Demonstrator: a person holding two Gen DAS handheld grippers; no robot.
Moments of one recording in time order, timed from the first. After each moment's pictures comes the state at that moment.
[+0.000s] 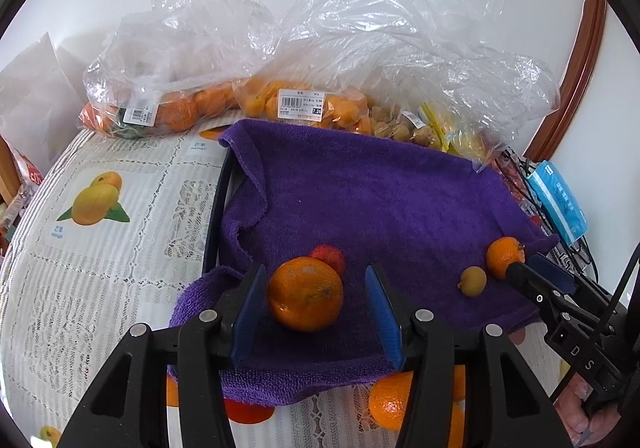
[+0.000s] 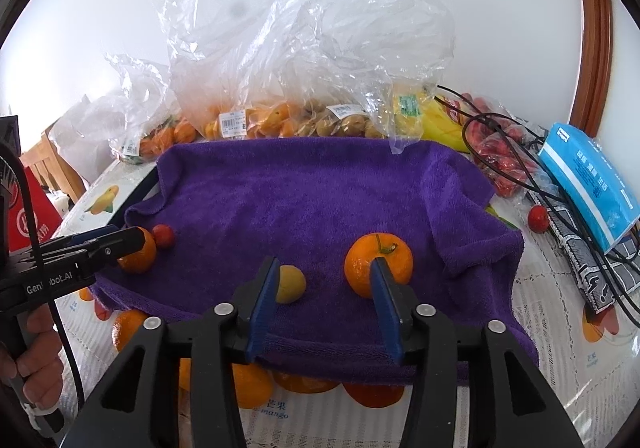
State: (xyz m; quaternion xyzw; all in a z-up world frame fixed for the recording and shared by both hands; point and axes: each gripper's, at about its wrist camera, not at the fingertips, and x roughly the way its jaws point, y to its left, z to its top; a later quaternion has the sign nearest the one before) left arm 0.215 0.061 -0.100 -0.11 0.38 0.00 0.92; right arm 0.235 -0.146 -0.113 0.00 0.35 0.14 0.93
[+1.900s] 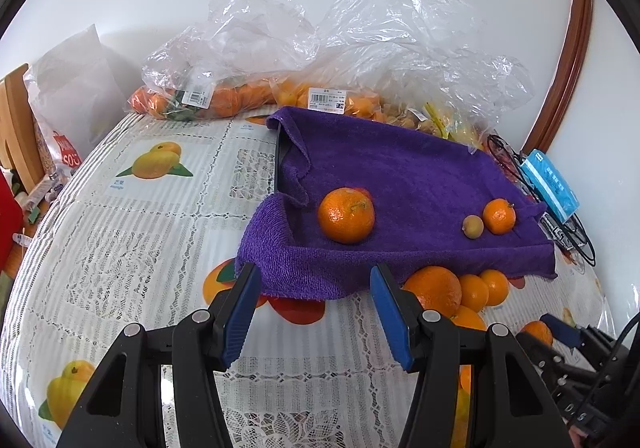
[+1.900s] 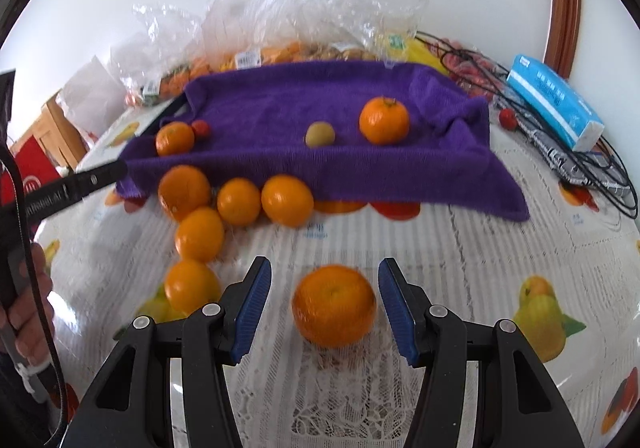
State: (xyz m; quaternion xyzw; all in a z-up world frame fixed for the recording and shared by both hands) left arm 0.142 0.081 -0.103 -0.10 0.36 0.01 0.93; right arm 0.136 -0.141 -0.139 0.00 0.42 0.11 0.90
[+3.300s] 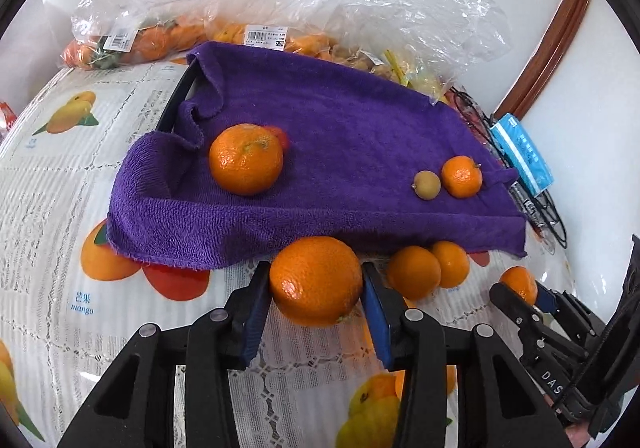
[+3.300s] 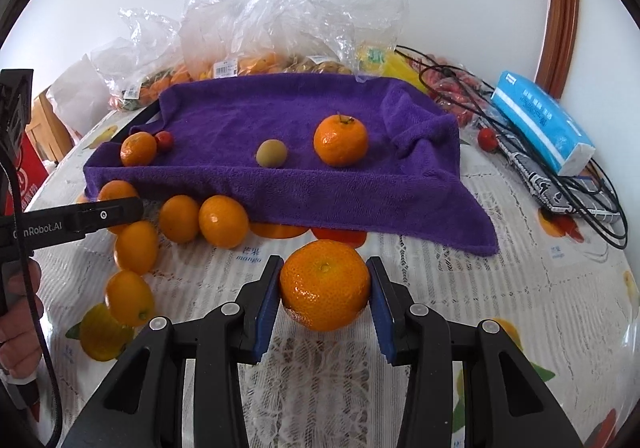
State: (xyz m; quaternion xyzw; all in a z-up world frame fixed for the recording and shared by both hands) left arm 0.172 0.029 -0.131 -0.13 0.43 -0.06 0.89; right arm 0.161 -0.171 -0.139 -0.03 0.39 0.10 0.92
